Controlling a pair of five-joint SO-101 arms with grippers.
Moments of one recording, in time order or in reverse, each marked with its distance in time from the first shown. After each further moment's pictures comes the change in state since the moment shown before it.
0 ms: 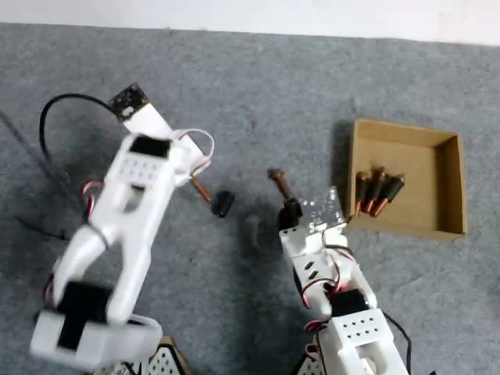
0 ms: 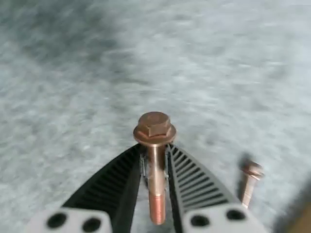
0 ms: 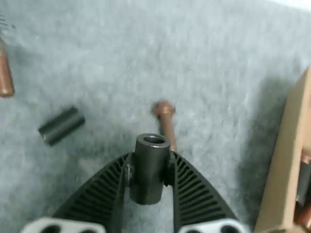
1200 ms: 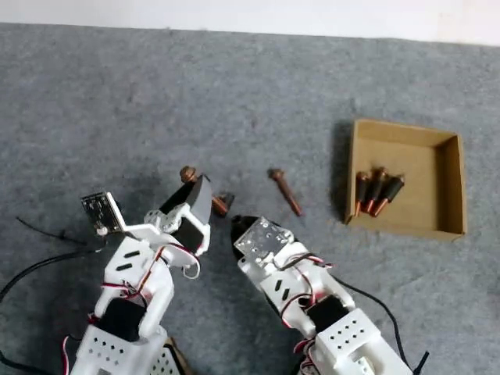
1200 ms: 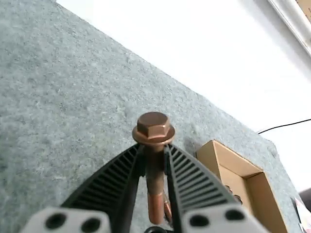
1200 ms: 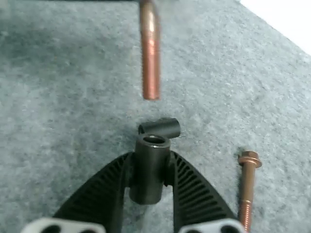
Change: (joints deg) left arm 8.4 -89.4 66.5 -27.9 -7.4; right arm -19.4 0.0 0.3 -1.1 11.7
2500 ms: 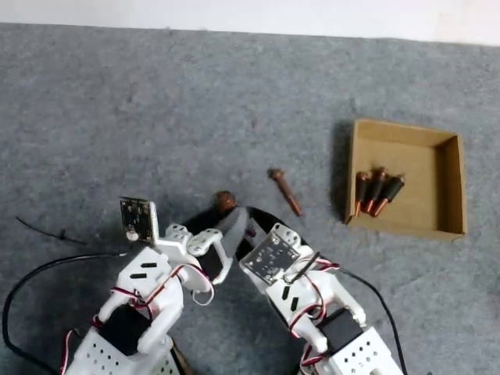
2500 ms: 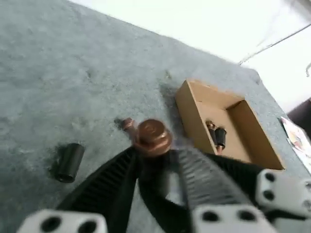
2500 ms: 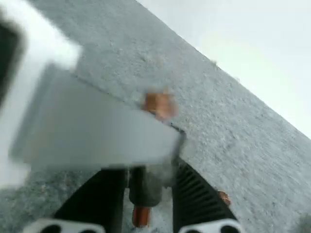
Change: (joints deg) left arm 14.9 -1.9 -3.0 14.8 -8.9; right arm 0.2 -26.6 0.7 13.6 3.0
